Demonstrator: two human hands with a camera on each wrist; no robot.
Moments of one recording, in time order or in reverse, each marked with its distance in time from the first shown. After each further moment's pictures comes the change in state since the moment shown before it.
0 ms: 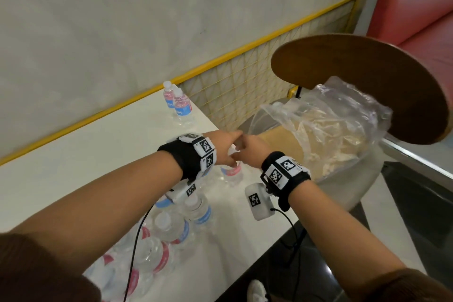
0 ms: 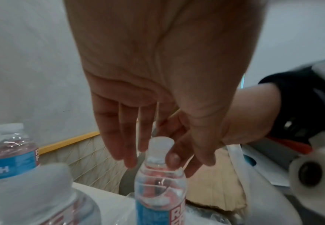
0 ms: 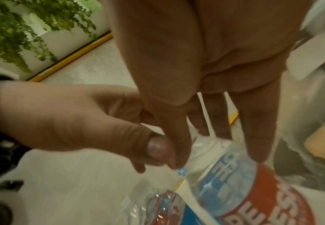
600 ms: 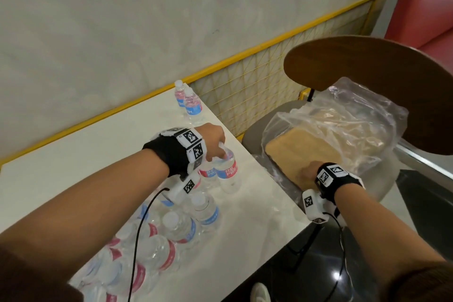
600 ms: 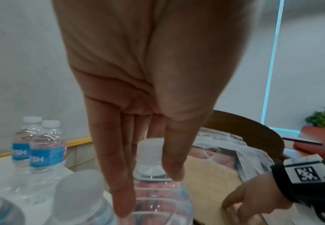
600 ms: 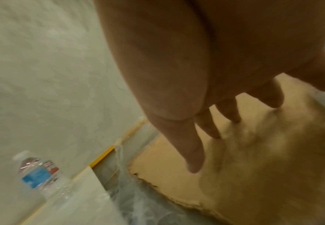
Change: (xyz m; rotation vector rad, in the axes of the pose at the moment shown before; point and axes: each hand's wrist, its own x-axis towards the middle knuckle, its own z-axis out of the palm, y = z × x) left_hand -0.020 -0.028 -0.021 -0.089 -0.069 -0.217; right_hand 0.000 0.146 -0.026 -0.521 -0.216 0.397
